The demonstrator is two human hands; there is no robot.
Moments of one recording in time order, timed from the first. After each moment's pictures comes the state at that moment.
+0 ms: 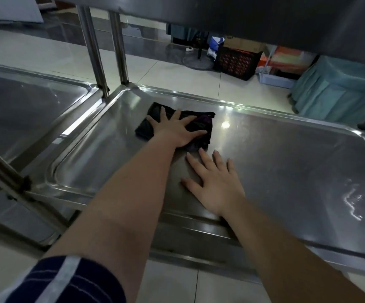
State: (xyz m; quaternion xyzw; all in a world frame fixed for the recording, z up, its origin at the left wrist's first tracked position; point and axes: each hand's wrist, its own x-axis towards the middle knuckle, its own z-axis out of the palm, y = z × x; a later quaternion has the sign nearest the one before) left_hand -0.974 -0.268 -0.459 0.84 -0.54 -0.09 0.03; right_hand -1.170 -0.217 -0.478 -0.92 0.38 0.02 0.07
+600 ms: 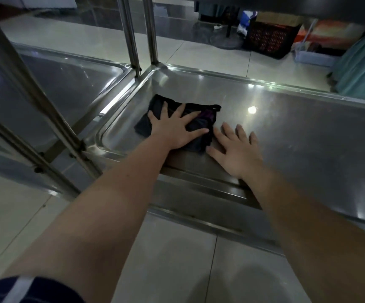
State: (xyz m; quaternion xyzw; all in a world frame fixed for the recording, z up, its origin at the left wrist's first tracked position) left_hand -0.971 -0.153 -0.467 0.85 -0.53 -0.07 0.02; right_hand -1.167 -0.216 -0.475 -0.92 0.38 0.03 0.06
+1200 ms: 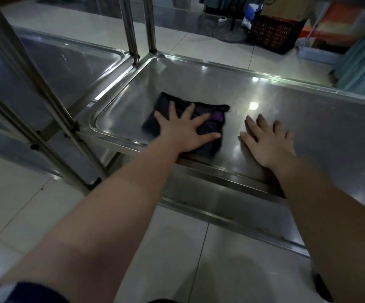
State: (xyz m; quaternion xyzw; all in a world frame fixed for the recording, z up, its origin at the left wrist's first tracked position) left_hand -1.039 -0.133 -0.462 0.84 -0.53 -0.10 0.00; right_hand -1.250 -0.263 -0.473 -0.88 0.47 0.03 0.04
